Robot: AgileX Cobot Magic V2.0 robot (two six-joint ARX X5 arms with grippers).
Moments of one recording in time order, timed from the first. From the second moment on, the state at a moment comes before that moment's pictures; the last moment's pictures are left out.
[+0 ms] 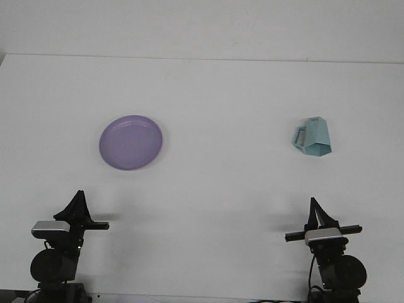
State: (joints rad) left arm 0.03 0.00 0.03 0.15 0.01 -0.05; right arm 0.07 0.00 0.02 -0.01 -0.03 -0.18
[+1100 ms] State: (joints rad) left arm 0.03 0.00 0.03 0.15 0.01 -0.12; right arm 0.07 0.00 0.02 0.00 -0.03 -0.01
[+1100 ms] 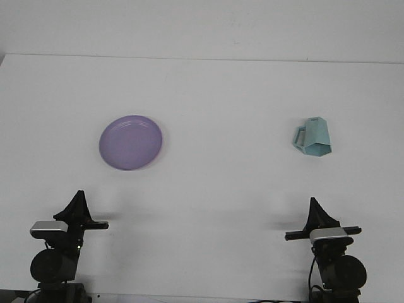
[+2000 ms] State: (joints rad) left arm 0.03 0.00 0.03 0.15 0.01 -0.15; right arm 0.03 0.67 0.64 -0.12 0.11 -0.20
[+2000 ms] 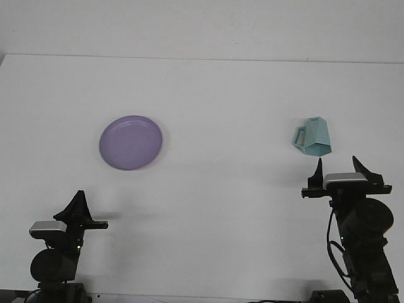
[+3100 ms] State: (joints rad) left arm 0.03 0.00 0.03 0.15 0.01 -0.15; right arm -0.28 1.62 0.59 0.75 -0.14 -0.35
